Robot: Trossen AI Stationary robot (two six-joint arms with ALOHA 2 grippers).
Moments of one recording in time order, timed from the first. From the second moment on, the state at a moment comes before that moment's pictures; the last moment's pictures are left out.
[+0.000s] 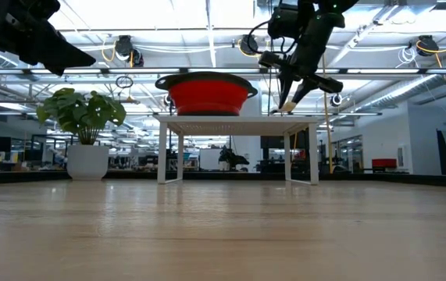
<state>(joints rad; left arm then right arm) -0.20 0.33 0.32 -0.26 -0.37 -0.01 -0.50 1.55 1.35 -0.87 -0.03 1.03</state>
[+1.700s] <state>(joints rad) -0.20 0.33 0.32 -0.26 -0.37 0.00 -0.50 1.60 1.35 -0.83 -0.03 1.06</state>
